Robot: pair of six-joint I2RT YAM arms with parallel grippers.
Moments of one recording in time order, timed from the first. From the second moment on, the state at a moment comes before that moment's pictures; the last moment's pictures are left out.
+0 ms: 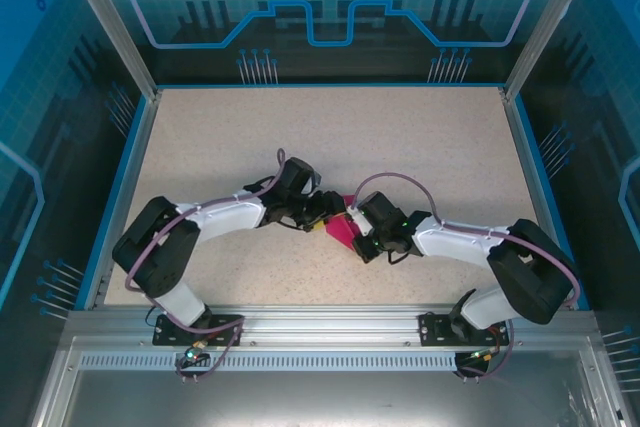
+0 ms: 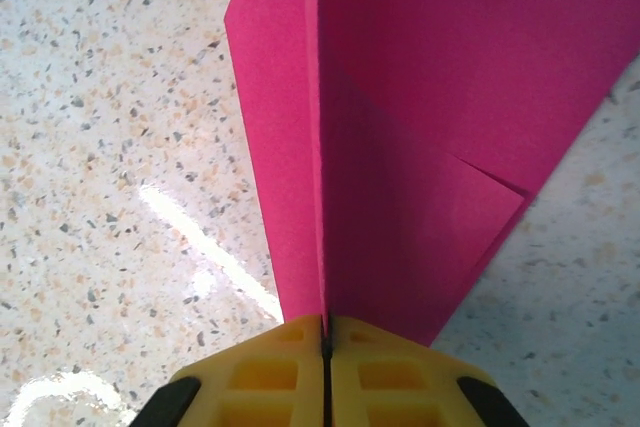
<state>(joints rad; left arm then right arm) -0.60 1.57 0.89 -0.14 0.44 -1.05 0.75 1.45 0.65 -0.30 -0.15 0.19</state>
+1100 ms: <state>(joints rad) -0.63 1.79 0.90 -0.07 0.50 -1.03 0.59 1.52 0.63 -0.23 -0.51 0.21</state>
